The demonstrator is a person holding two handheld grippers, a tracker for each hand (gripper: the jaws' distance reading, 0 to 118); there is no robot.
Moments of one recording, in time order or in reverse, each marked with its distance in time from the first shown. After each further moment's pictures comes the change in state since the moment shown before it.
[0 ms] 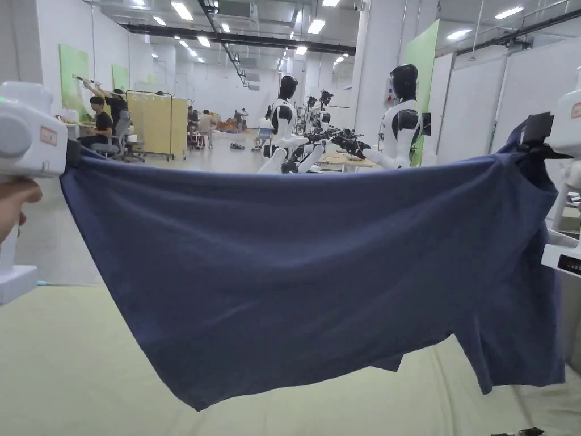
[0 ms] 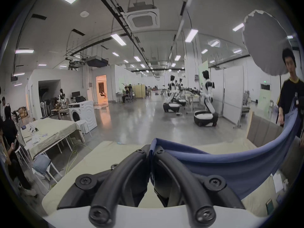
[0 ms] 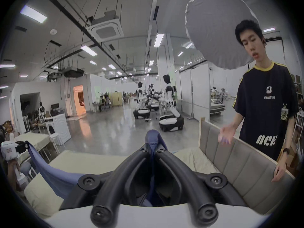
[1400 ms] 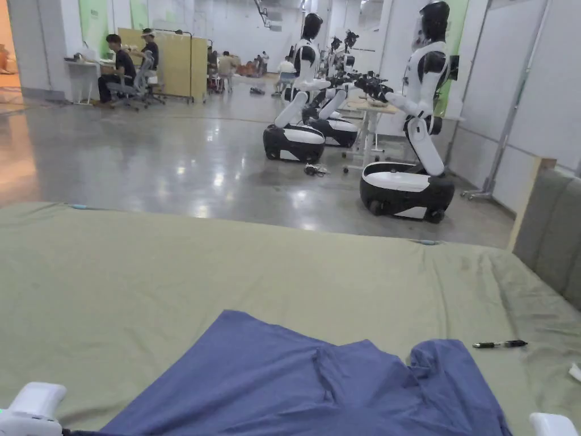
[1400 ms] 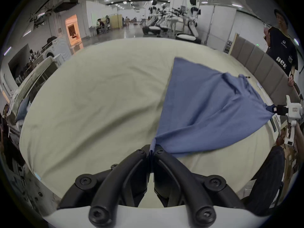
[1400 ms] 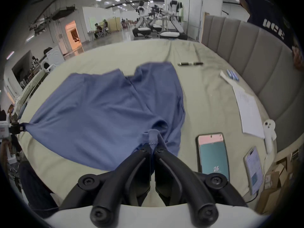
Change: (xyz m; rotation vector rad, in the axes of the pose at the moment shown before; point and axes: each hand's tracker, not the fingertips) left arm -0.036 -0.434 0.147 -0.775 -0.205 -0.050; right arm 0.081 -0.481 0.114 -0.793 0.012 0.081
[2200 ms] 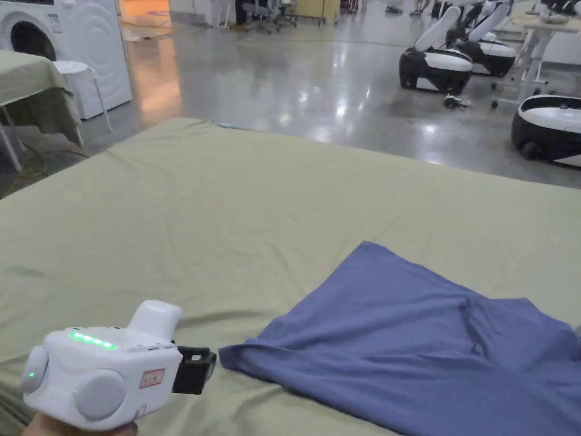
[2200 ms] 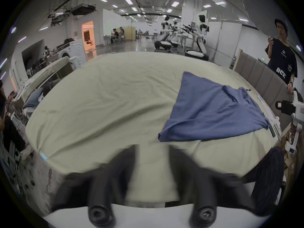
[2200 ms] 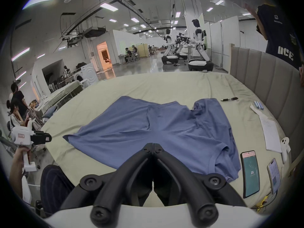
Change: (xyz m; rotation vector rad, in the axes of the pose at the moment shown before) left arm -0.032 -0.047 0.047 0.130 -0.016 0.063; right arm -0.140 0.004 0.089 0.286 0.258 0.085
